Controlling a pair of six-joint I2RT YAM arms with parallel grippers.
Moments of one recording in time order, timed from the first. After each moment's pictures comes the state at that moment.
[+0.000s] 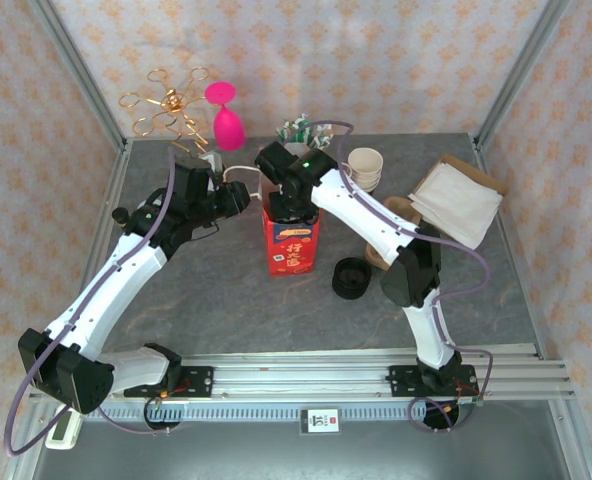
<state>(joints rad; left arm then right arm) -0.35 1.22 1.21 -0.61 0.07 -0.65 0.80 2.12 2.22 -1.34 0.11 0.55</state>
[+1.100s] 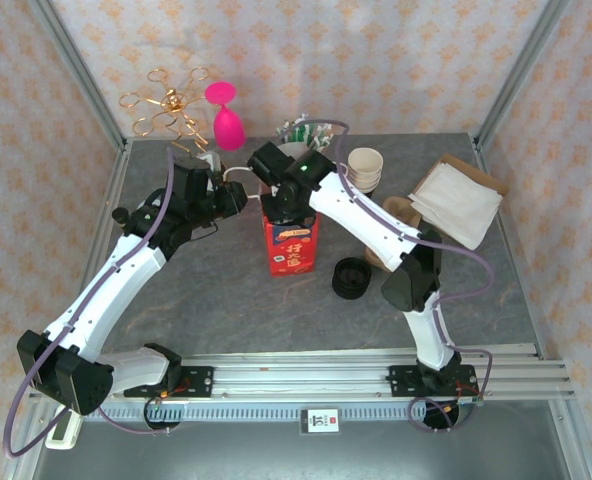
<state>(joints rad) -0.35 1.22 1.21 -0.61 0.05 -0.65 0.85 2.09 2.25 -1.36 0.08 0.54</state>
